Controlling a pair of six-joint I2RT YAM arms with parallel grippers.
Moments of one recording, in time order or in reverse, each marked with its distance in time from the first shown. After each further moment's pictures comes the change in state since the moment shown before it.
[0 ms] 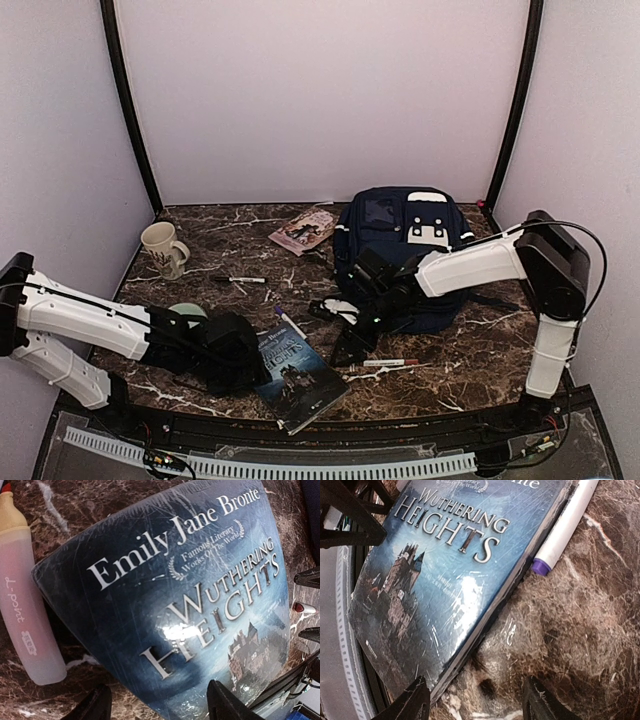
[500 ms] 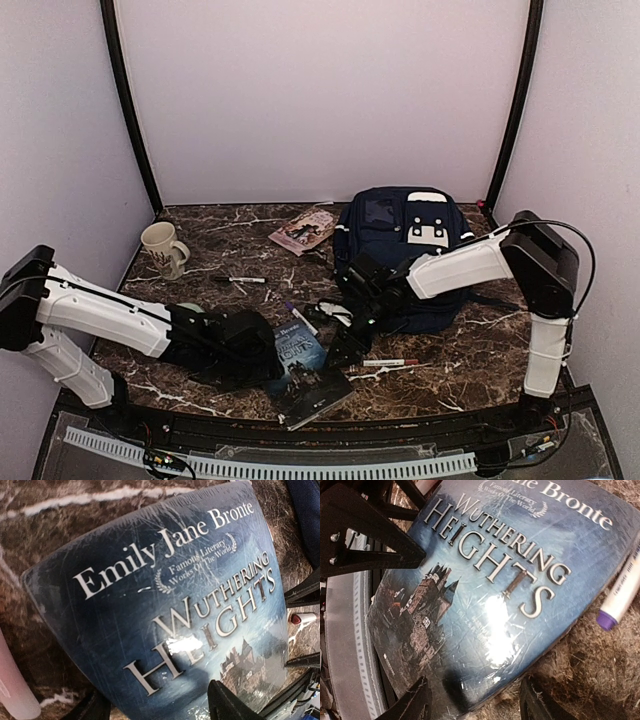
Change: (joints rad) left arm 0.015 0.126 0.058 0.088 -0.063 0.100; right arm 0.002 0.073 0.032 0.028 -0.118 0.037
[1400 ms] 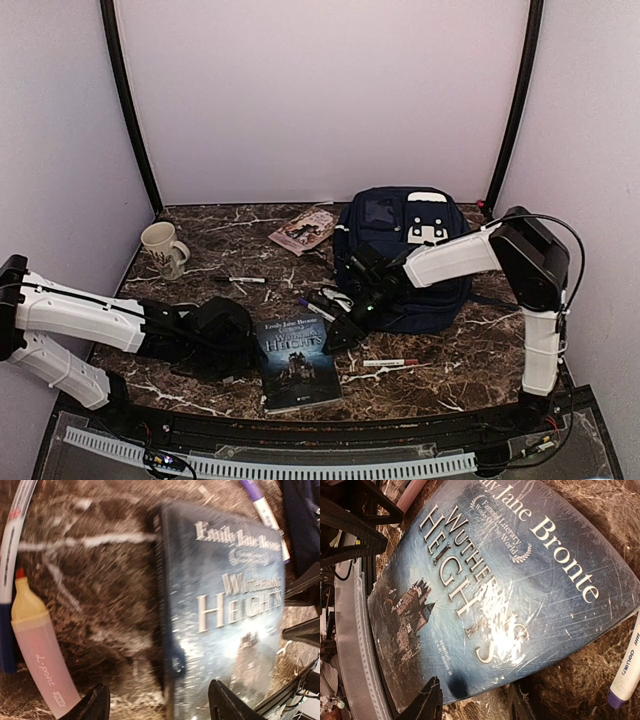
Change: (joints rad) left arm 0.101 -0.155 -0.088 -0.003 0.016 0.043; right arm -0.072 0.073 0.078 -0.022 -0.020 0.069
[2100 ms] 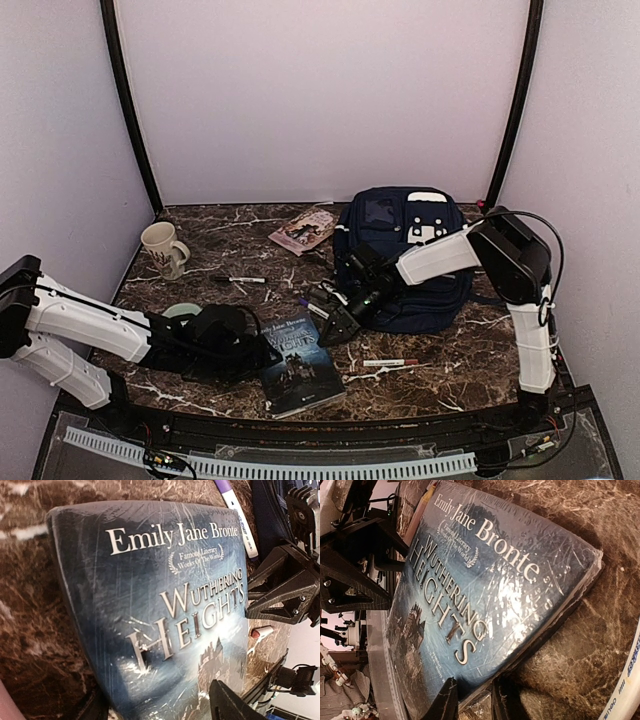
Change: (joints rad) left arm 0.006 0.045 -0.114 0.349 0.070 -0.060; right arm -0.056 0.143 0.060 0.042 -0.188 0.089
